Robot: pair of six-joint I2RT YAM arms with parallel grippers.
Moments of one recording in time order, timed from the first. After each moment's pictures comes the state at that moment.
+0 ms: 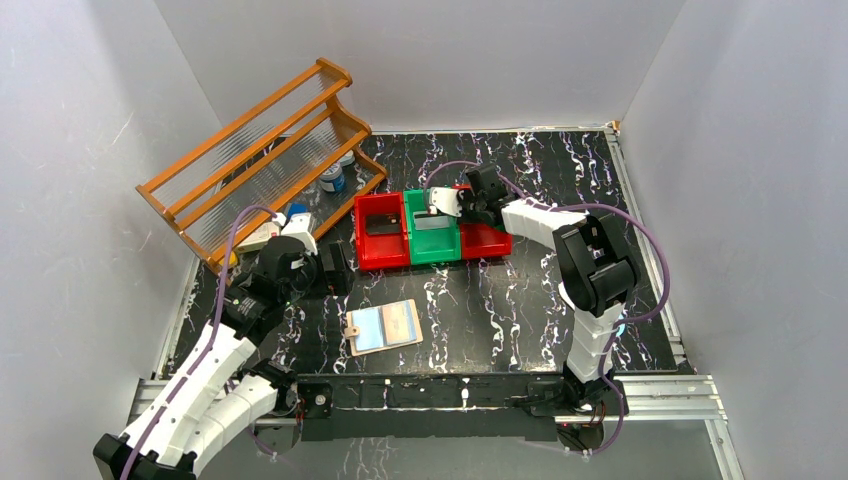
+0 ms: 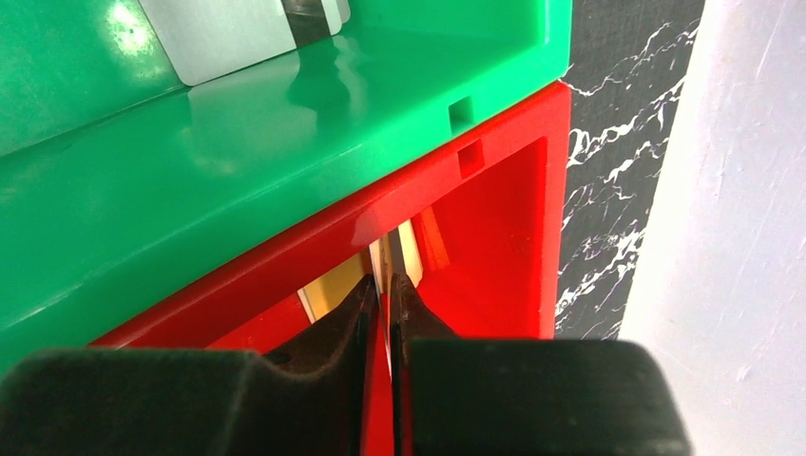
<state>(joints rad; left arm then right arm) -0.46 0.73 0.71 -0.66 -0.06 -0.45 0.50 1.91 1.23 -0.15 0.01 -1.09</state>
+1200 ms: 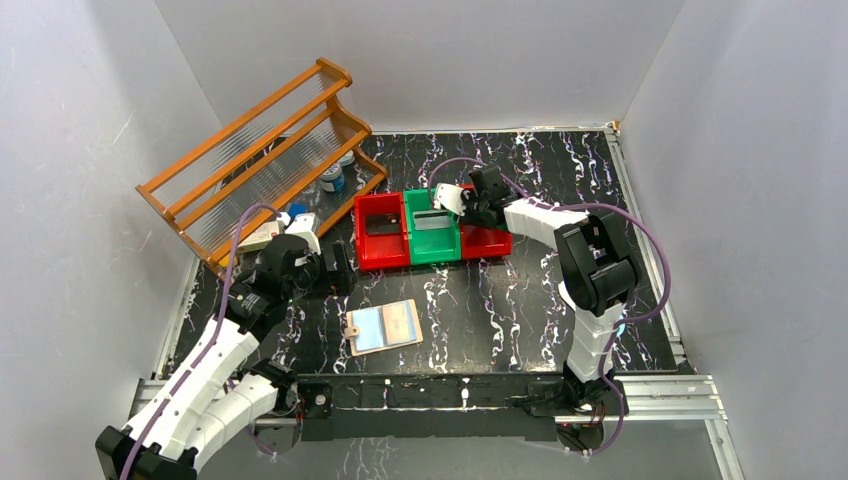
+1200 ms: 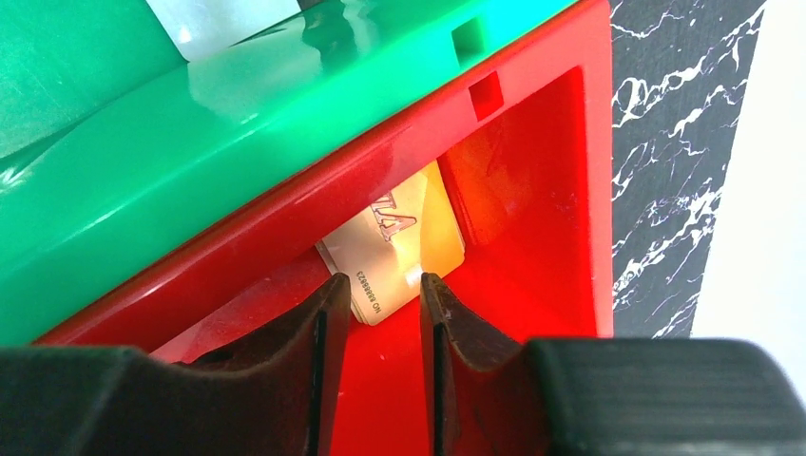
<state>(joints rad) -0.46 0.77 0.71 -0.66 -0.05 -0.45 0.48 1.91 1.23 -0.20 0.01 -0.96</state>
